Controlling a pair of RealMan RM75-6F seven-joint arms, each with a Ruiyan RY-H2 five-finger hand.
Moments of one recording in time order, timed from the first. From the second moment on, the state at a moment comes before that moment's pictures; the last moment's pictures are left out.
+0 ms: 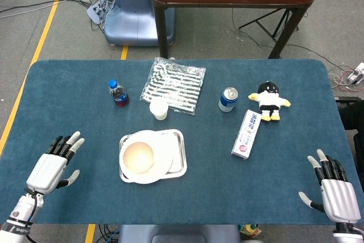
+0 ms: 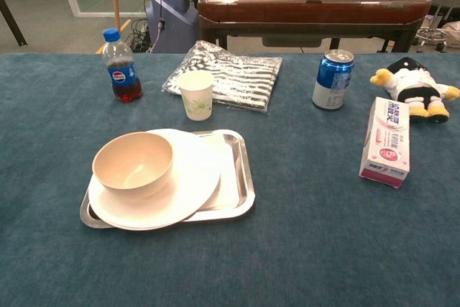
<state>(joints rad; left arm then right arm) -0.27 -1.12 0.01 -1.70 1.56 1.31 0.17 -0.08 -1.14 -0.03 -1.79 -1.50 1.52 -0.27</state>
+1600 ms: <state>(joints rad) -0.44 -1.12 0.04 -1.65 1.72 1.13 0.22 -0.01 -1.12 0.03 -1.78 -1.32 1.39 -0.23</state>
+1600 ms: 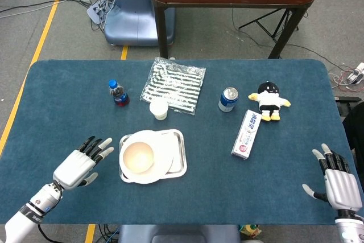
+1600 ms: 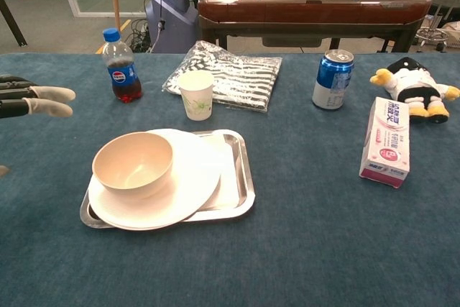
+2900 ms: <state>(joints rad) -0.53 -1.29 0.08 -1.56 1.74 1.05 0.24 0.00 -1.09 0.04 -1.77 -1.29 1.39 -0.17</state>
